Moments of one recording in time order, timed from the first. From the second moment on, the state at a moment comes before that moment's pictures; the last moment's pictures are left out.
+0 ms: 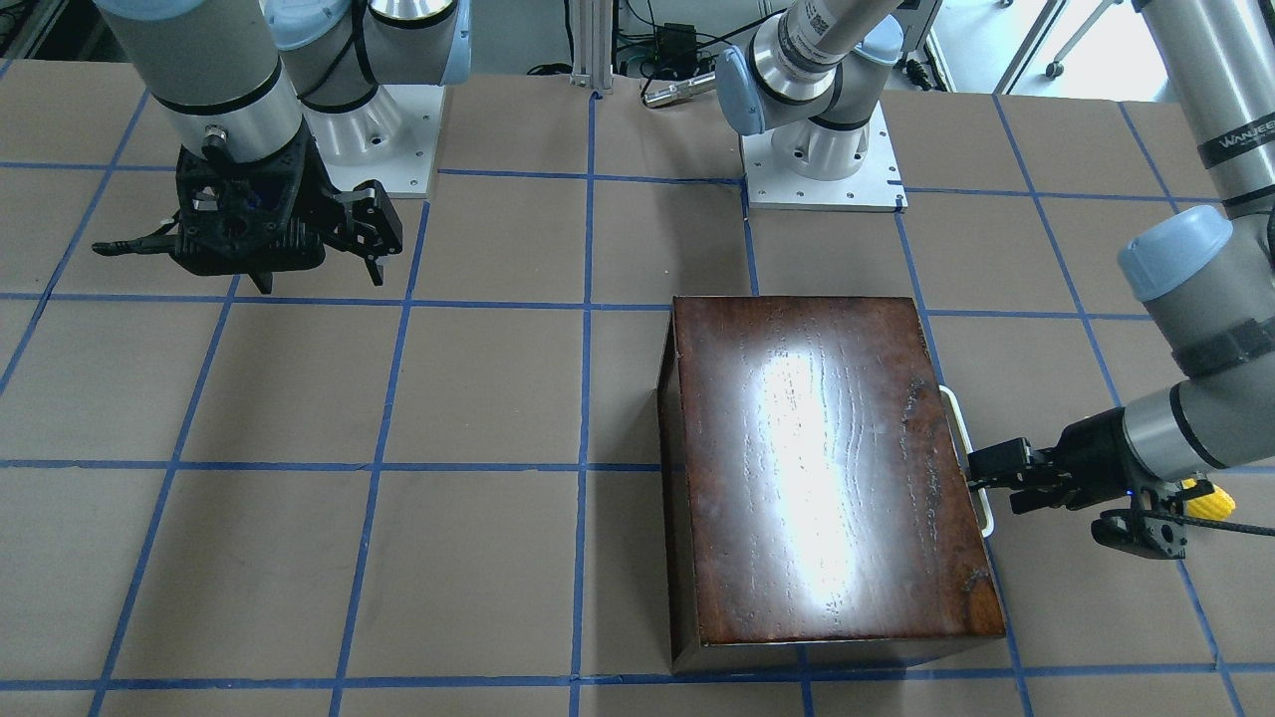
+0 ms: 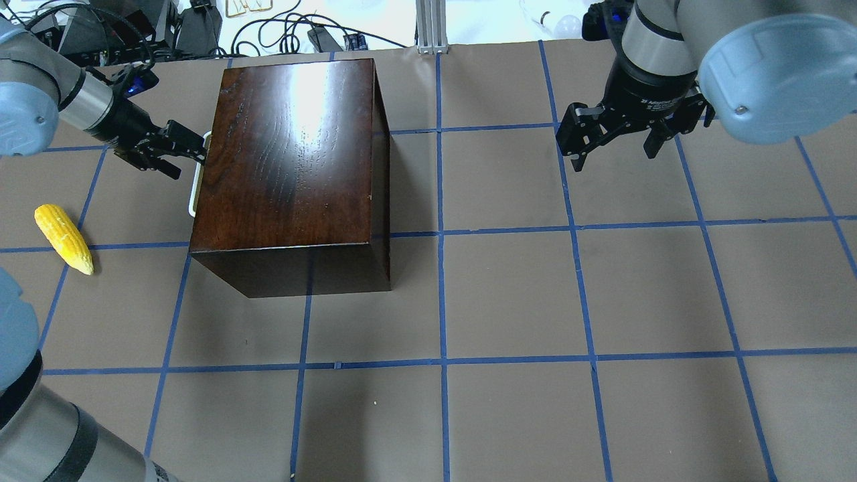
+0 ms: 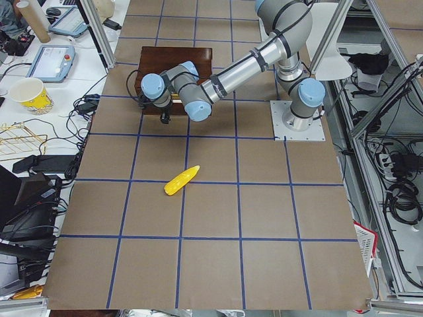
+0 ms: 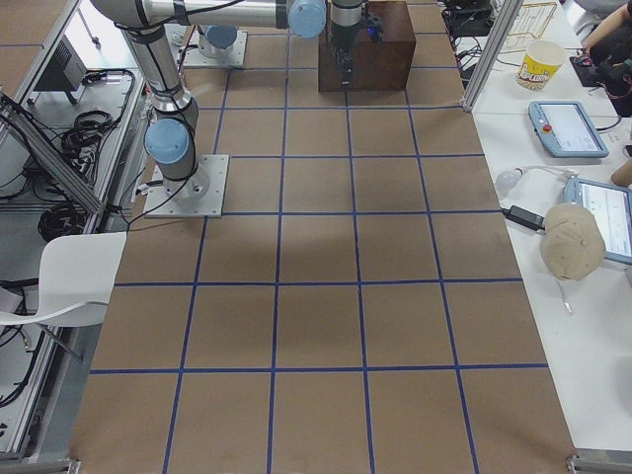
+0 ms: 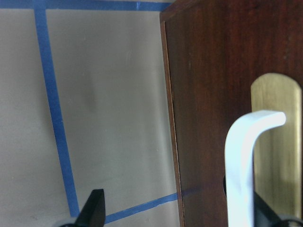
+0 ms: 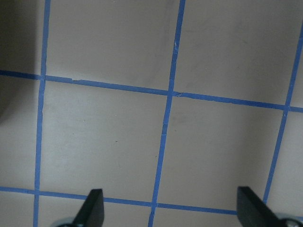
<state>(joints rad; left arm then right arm) -1.14 -2.03 -1.53 -1.36 1.22 0.56 1.62 -1.53 1.60 -1.63 -1.60 -0.09</state>
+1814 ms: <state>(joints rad) -1.13 -2.05 -1.47 -1.35 1.27 0.66 1.62 -1.53 1.60 -1.63 -1.60 -0.09</state>
